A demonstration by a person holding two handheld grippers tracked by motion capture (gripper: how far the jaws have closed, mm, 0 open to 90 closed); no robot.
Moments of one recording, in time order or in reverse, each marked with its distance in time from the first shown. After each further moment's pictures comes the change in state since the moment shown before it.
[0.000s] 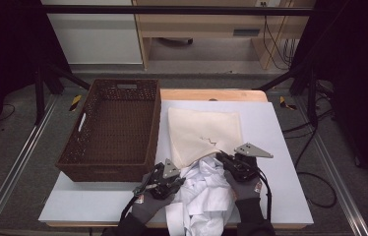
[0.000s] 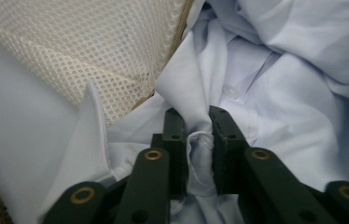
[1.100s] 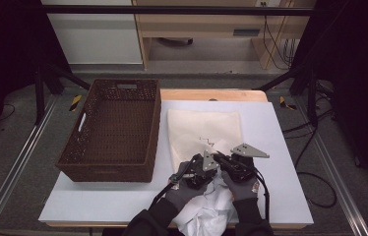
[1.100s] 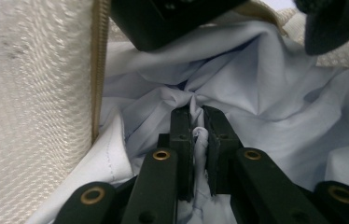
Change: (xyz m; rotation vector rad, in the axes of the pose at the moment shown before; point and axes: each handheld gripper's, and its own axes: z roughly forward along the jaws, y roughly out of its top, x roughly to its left) left arm -0.038 0.062 0.063 -0.030 -0.070 0.174; right arm 0.006 0.000 0.004 0.010 0.013 -0.009
